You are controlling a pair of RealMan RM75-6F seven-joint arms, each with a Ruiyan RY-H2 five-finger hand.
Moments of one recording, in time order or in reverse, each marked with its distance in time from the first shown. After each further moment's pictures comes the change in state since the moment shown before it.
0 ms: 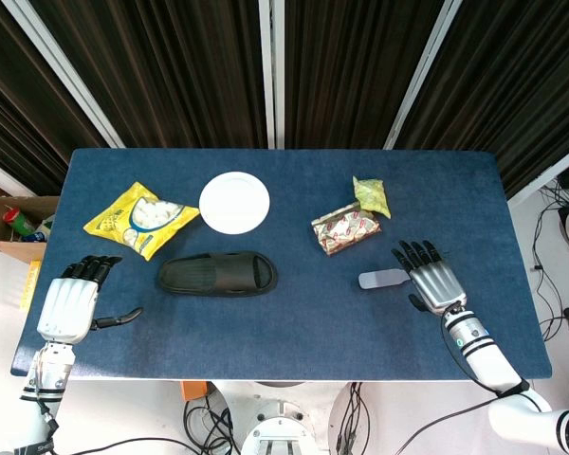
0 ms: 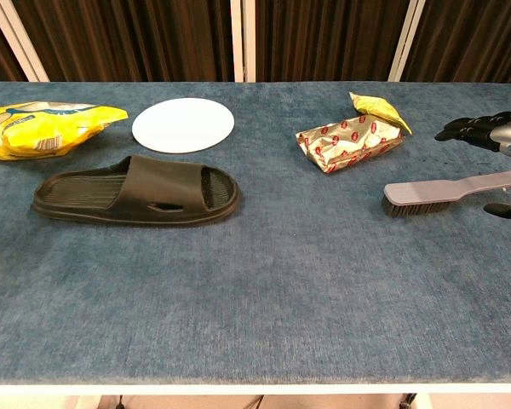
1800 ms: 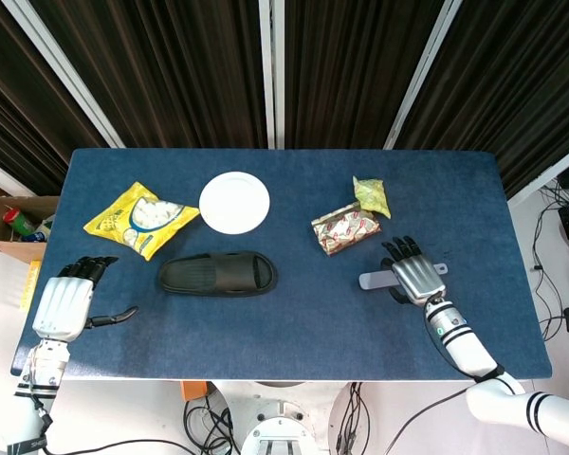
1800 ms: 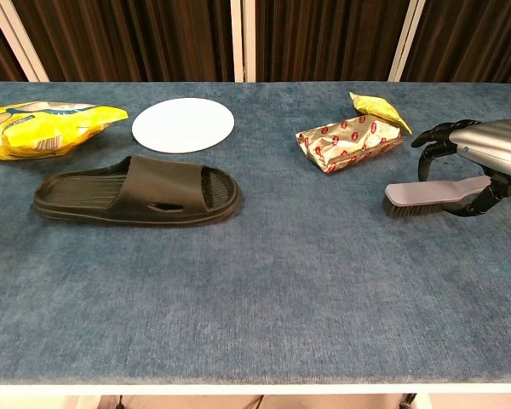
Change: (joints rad) left arm -0.007 0.032 0.002 0.011 -0.034 -0.040 -0.068; right arm 0.077 -0.123 -0.004 0.128 0.021 -0.024 0.123
